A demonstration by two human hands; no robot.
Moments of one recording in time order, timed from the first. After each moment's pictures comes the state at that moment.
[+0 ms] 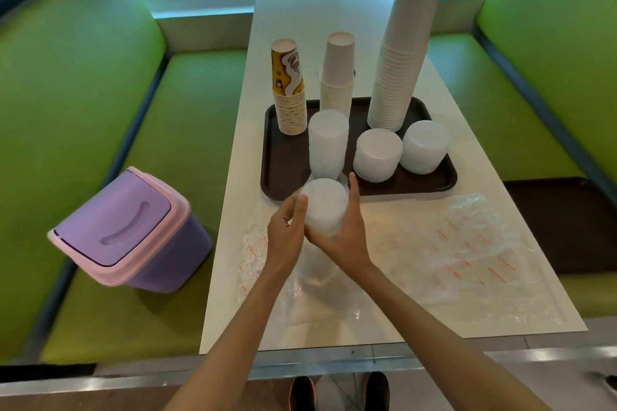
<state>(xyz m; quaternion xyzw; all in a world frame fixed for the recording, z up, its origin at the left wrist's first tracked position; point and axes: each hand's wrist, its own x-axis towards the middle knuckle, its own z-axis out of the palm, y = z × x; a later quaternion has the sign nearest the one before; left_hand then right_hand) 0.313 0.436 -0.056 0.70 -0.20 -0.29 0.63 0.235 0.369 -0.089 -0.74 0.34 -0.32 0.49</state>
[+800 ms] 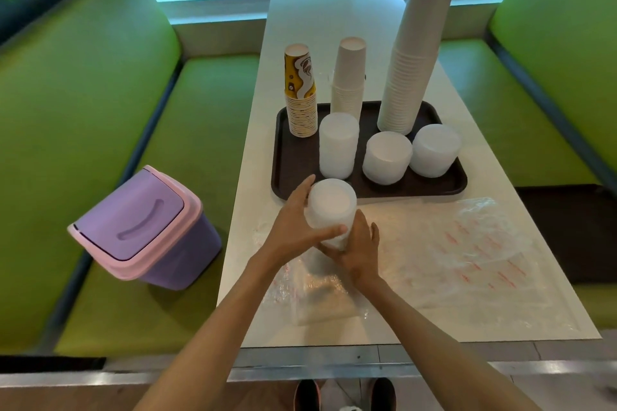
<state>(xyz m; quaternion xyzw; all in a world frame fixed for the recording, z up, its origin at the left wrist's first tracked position) 0.336 0.444 -0.039 0.77 -0.39 -0.29 0.42 0.228 0.367 -0.138 -0.81 0.44 -0.19 0.34</state>
